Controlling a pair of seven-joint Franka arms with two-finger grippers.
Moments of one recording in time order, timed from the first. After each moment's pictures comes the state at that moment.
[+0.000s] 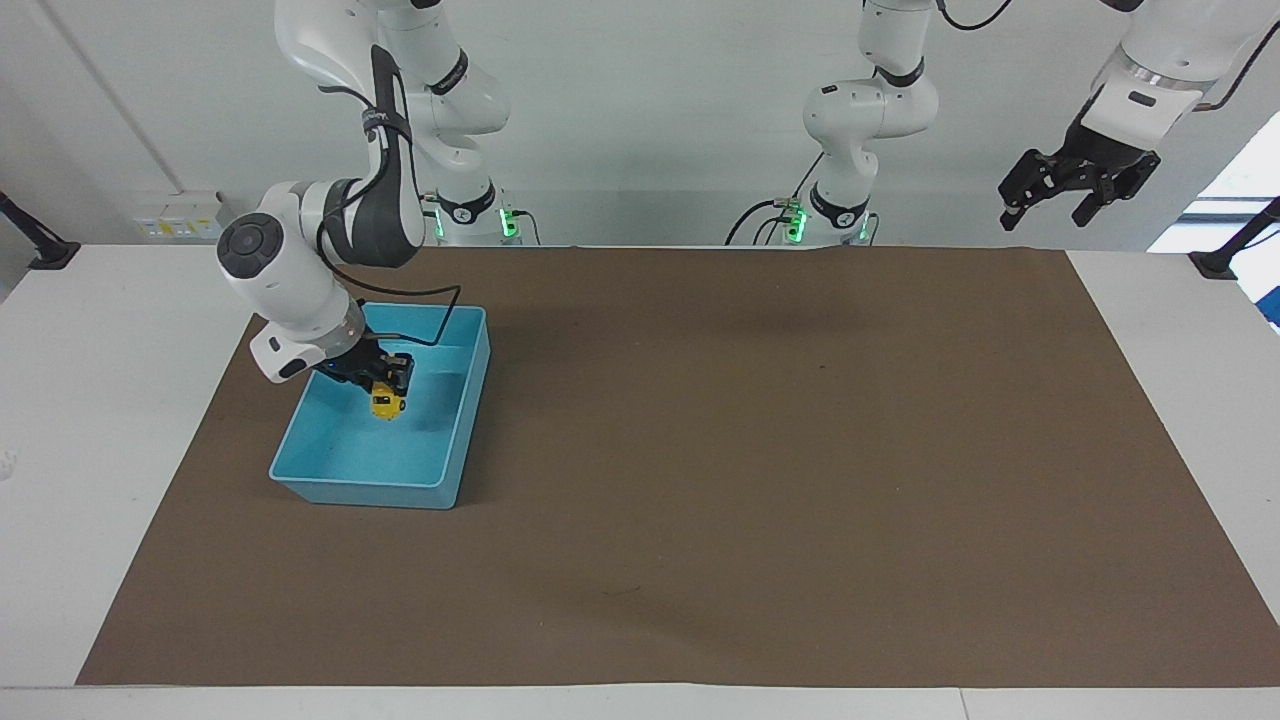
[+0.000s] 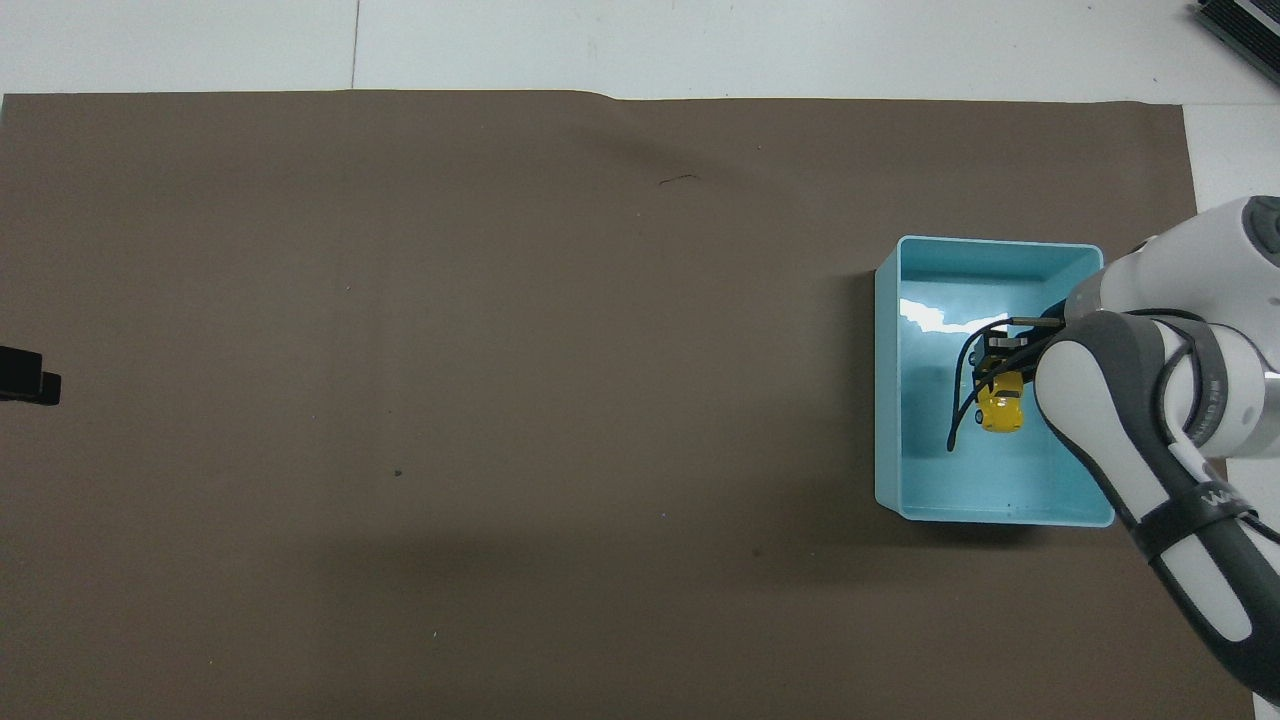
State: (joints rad) left arm 0.07 -0.11 -0.06 -1.58 -0.01 1.44 0.00; right arm -0.06 0.17 0.00 -1.97 0.05 2.01 0.04
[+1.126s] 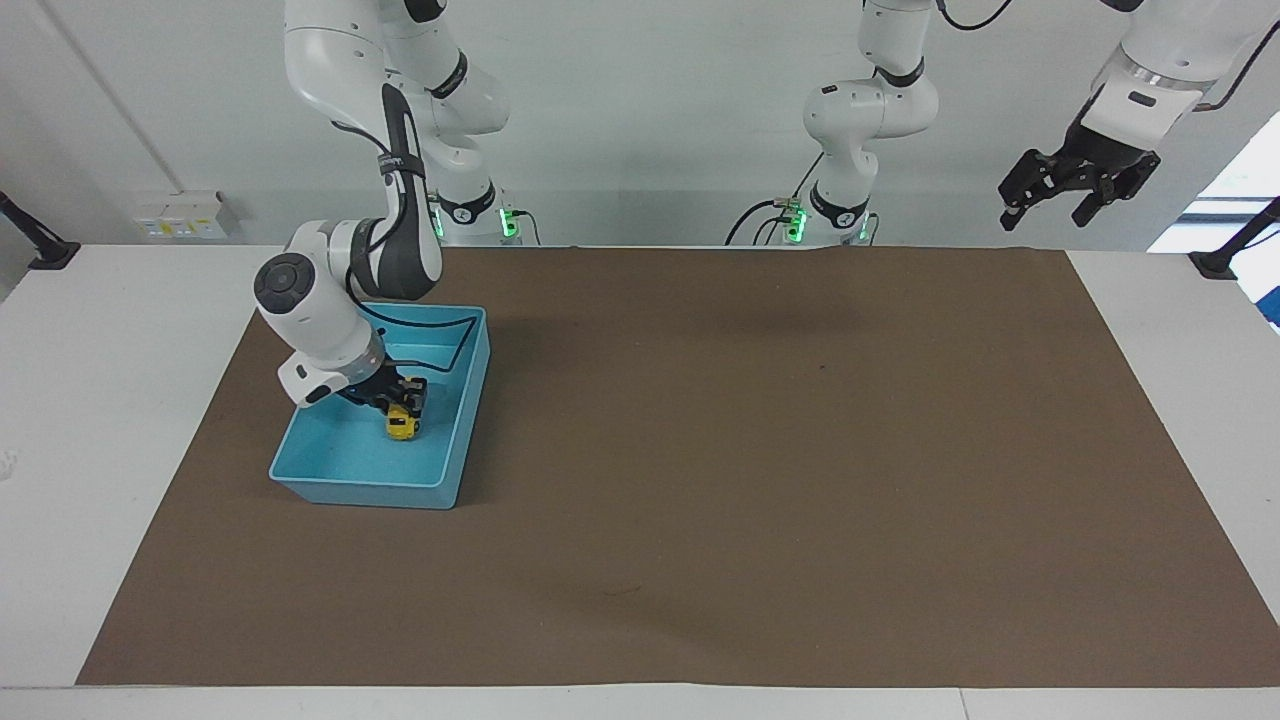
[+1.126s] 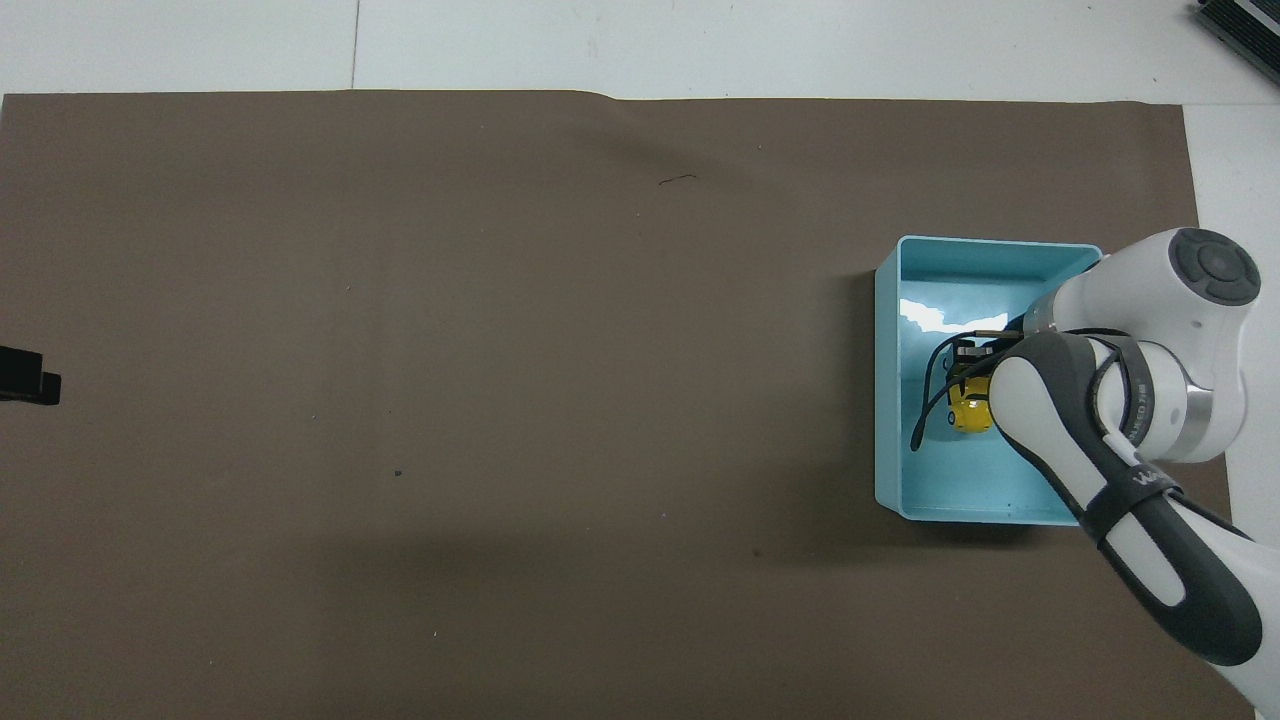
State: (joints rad) left arm 0.07 -0.11 -0.06 -1.58 -0.01 1.44 0.00; right arm -0.05 0.24 0.01 -2.03 0.05 2.16 0.04
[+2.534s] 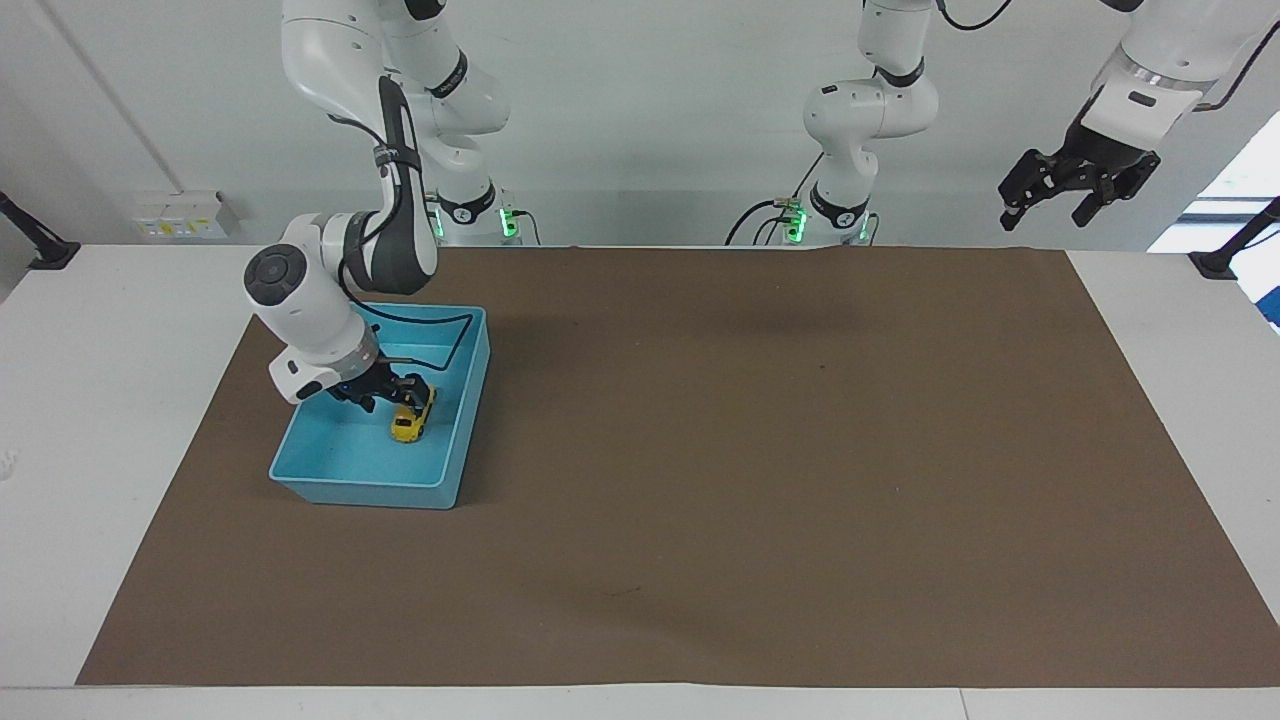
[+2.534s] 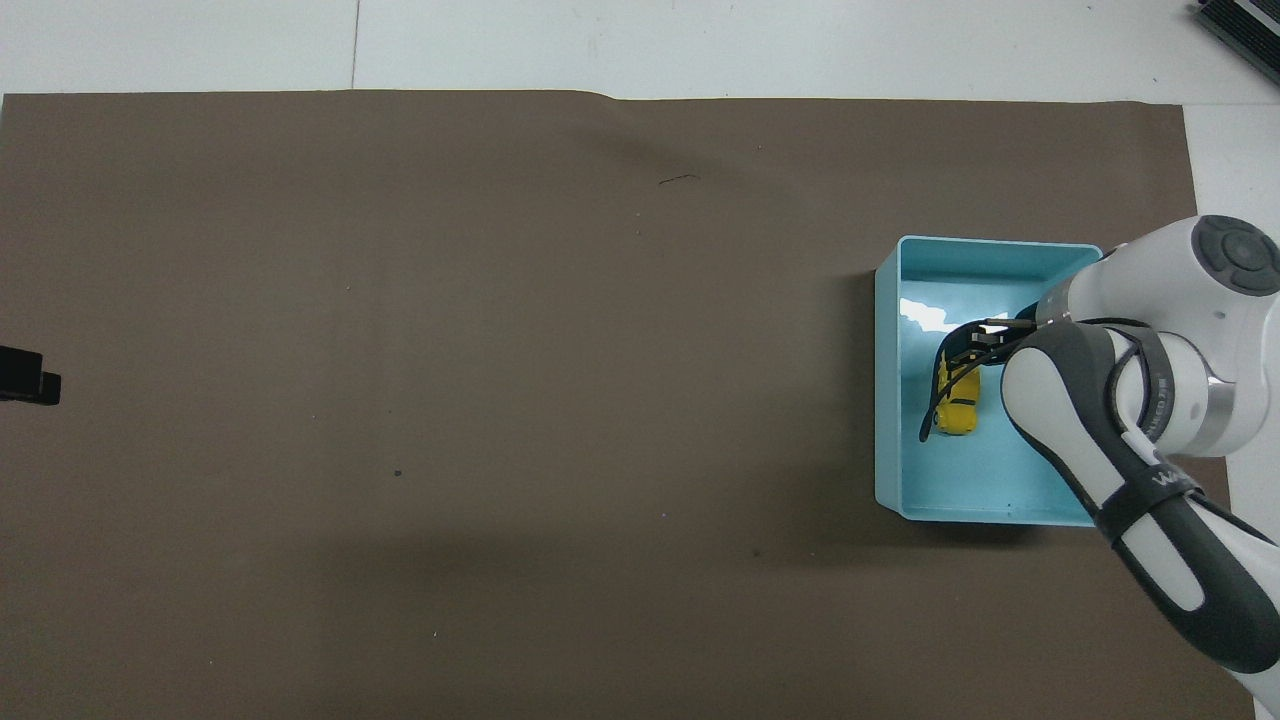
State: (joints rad) left arm 0.07 -0.11 -0.06 -1.58 -0.01 1.44 0.00; right arm -0.05 0.22 0.01 -1.98 0.05 2.12 0.05
